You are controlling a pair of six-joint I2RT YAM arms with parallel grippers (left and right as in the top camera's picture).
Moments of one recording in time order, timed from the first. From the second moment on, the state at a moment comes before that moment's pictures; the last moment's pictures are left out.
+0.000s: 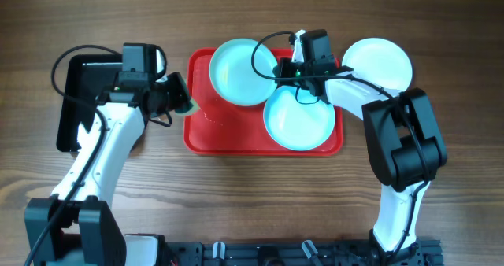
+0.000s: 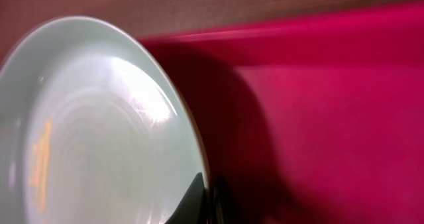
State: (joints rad) left arm -0.08 1.54 1.06 -0.60 0.19 -0.47; right arm 0.32 2.11 1.26 -0.06 -0.37 0.47
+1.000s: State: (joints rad) left arm -0.25 1.76 1.06 -0.40 0.25 -0.54; right arm 0.54 2.06 1.32 -0.35 -0.10 0.37
